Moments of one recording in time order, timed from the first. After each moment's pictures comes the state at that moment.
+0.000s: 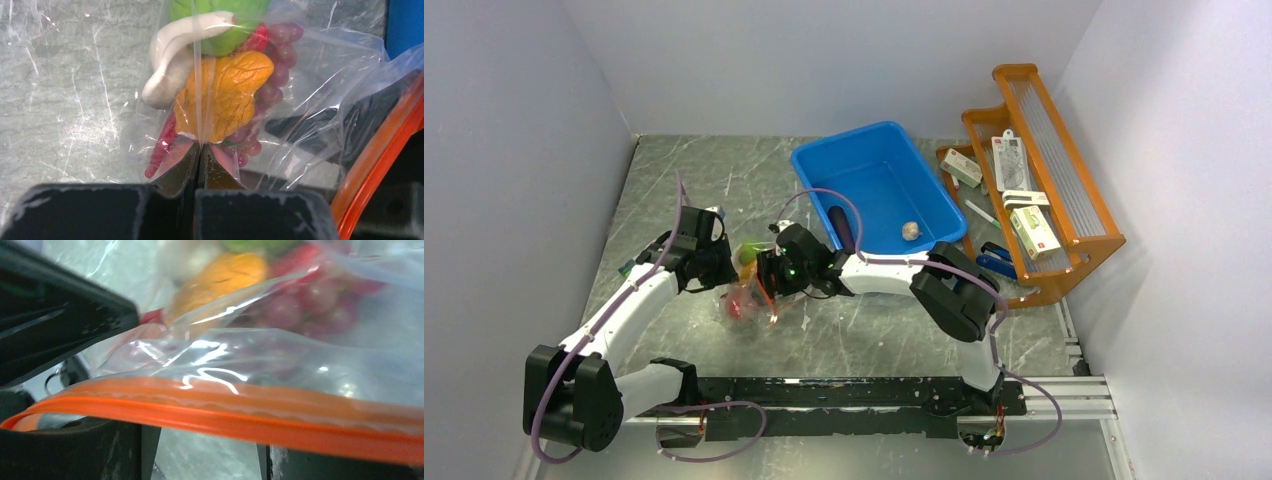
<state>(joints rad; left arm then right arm) -0.24 1.14 0.74 -0.60 0.07 -0.44 1.01 1.97 1.22 0.09 -0.20 0.64</state>
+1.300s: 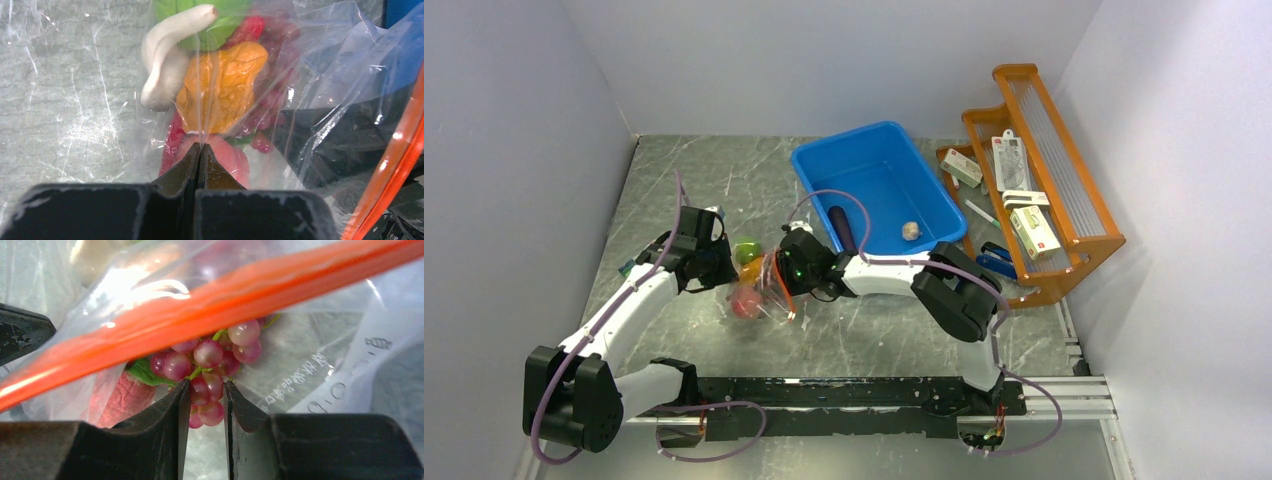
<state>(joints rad) -0.24 1.13 0.74 -0.60 0.07 -0.44 1.00 1.97 1.20 0.02 -0.01 0.68</state>
